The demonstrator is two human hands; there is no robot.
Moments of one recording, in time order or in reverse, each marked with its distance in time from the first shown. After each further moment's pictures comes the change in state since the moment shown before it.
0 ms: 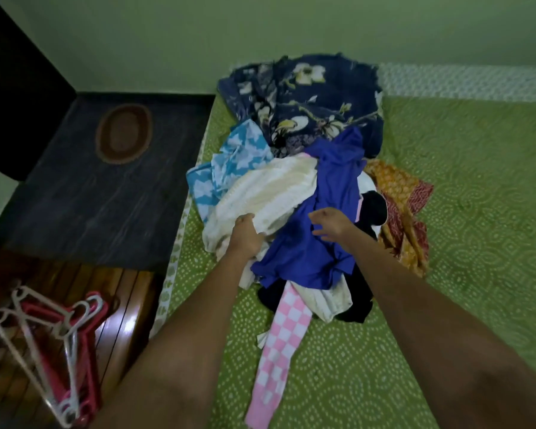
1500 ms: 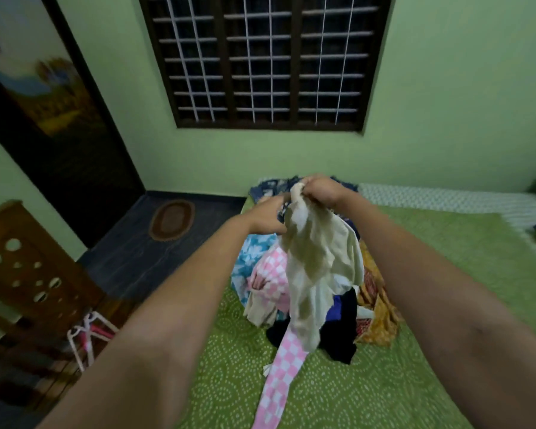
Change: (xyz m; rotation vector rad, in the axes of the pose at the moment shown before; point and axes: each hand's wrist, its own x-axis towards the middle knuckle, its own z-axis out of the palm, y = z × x) left_hand -0.265 0.162 -0.175 0.370 0.008 0.687; right_hand -0.343 -0.160 -0.043 -0.330 -0.003 -0.798
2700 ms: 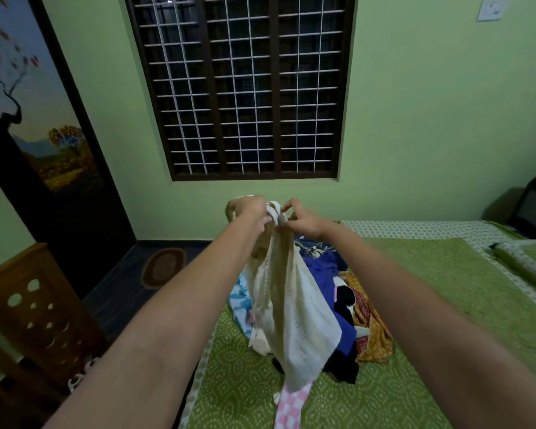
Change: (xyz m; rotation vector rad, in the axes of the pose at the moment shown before) left_hand -0.084 0.068 -0.069 -1.252 0.629 -0.480; right_hand -0.104 -0.073 0.052 -0.159 0.046 -0.066
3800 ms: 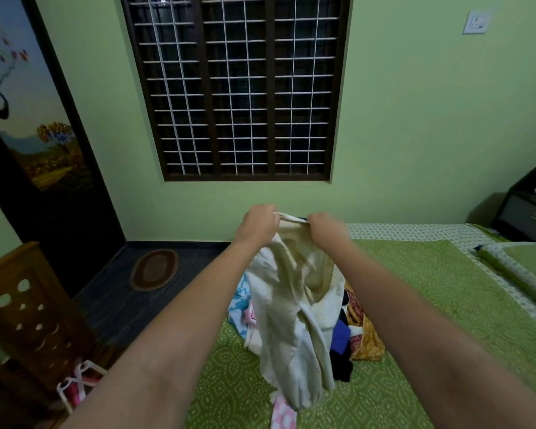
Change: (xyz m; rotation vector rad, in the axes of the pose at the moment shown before) left_hand -0.022 -0.025 -0.033 1.216 -0.165 0.836; right_hand -0.014 0.016 0.007 -0.832 0.258 0.197
